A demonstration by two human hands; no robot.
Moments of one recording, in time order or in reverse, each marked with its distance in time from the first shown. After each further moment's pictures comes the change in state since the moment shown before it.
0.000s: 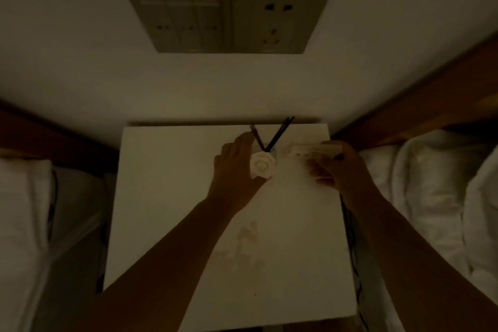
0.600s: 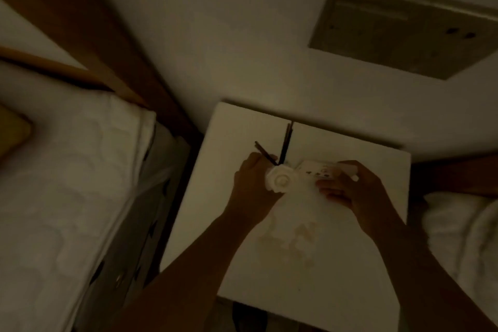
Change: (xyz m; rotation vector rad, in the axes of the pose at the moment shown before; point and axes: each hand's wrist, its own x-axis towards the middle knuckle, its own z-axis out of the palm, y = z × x) left_hand -0.075 -0.058 -0.051 -0.312 0.203 -0.265; right_hand -0.039 -0.010 0.099 -0.063 -0.290 -0.019
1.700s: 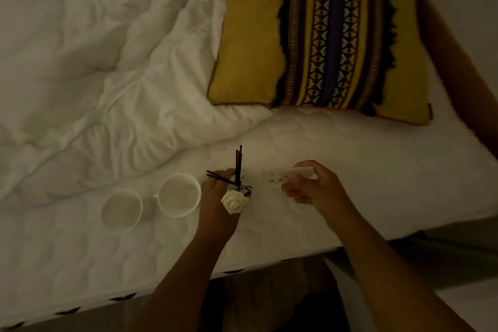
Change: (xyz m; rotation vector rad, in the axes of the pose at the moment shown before) left_hand -0.367 -0.276 -0.291 -0.136 1.114 -0.660; right_hand -0.195 0.103 0.543 -0.739 -1.061 -0.029
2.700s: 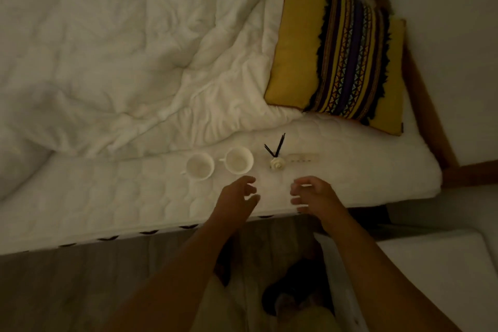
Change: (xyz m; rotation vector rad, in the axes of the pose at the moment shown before) left_hand -0.098 0.053 -0.163 -0.001 -0.327 -0.258; right_hand -0.164 -0.057 0.099 -0.220 0.088 0.240
